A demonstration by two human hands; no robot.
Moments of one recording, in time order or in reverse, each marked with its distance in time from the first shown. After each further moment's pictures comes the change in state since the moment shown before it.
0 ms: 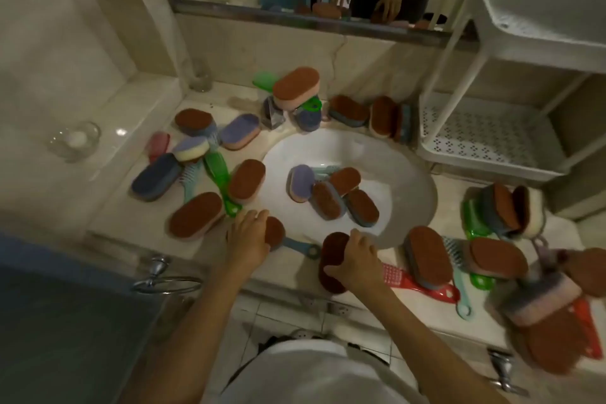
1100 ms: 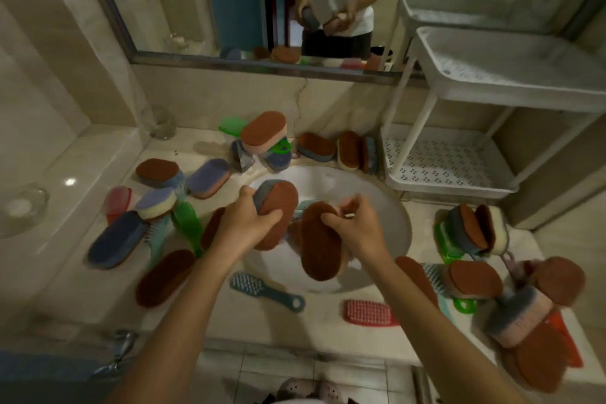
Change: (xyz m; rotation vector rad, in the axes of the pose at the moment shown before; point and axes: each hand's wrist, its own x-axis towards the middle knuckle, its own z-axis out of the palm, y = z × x) left_hand 0.032 0.059 -0.113 -0.586 0.104 0.007; right_hand 0.019 -0.045 -0.106 0.777 0.380 -0.074
